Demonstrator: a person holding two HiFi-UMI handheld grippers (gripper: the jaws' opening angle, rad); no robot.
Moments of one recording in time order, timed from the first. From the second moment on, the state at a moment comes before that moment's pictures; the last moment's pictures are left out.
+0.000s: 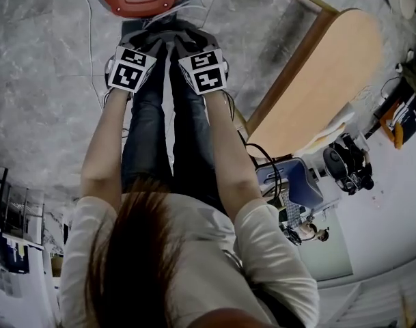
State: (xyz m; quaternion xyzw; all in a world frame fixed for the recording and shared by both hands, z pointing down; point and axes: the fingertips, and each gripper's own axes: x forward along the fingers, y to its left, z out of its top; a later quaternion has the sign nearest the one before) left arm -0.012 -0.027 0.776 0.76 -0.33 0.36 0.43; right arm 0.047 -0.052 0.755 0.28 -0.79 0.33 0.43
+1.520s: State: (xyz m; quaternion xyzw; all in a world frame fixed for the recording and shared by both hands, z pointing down) left arm -0.050 -0.114 0.415 0.80 -0.49 0.13 0.32; right arm 0.033 -0.122 0.403 0.39 -0.86 0.24 0.21
